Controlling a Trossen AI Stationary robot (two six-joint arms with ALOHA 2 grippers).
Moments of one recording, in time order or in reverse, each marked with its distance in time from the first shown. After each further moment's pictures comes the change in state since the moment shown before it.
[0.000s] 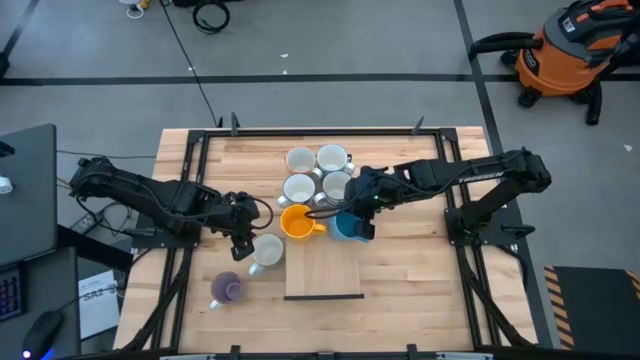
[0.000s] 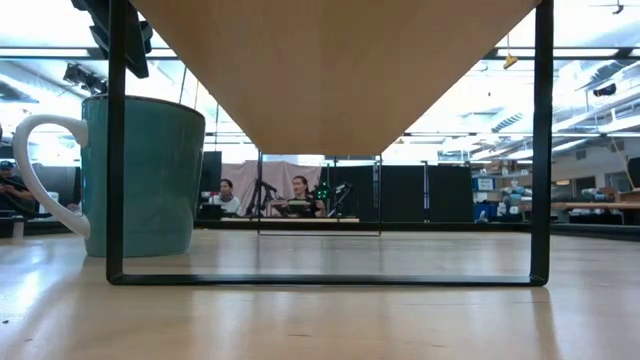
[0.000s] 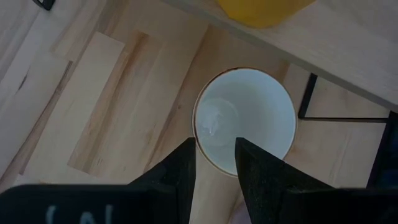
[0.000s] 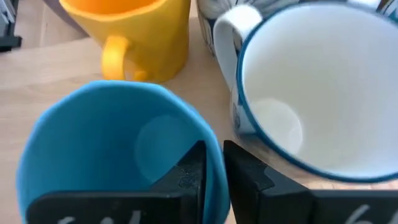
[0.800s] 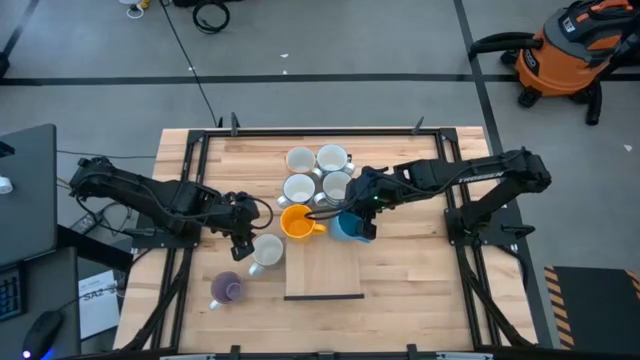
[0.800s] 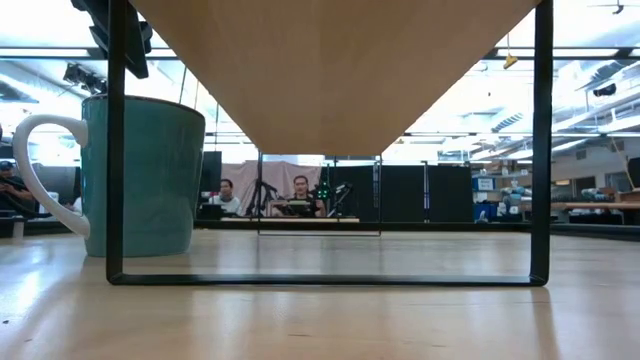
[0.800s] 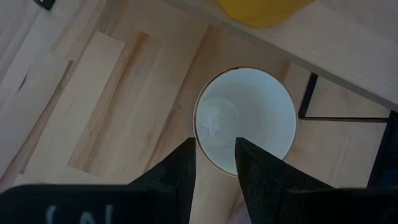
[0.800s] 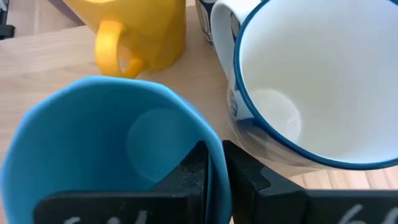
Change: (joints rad) left arm 0.000 0.000 0.000 -0.002 0.000 0.000; right arm 0.000 0.002 0.001 -0.028 0.001 -0.001
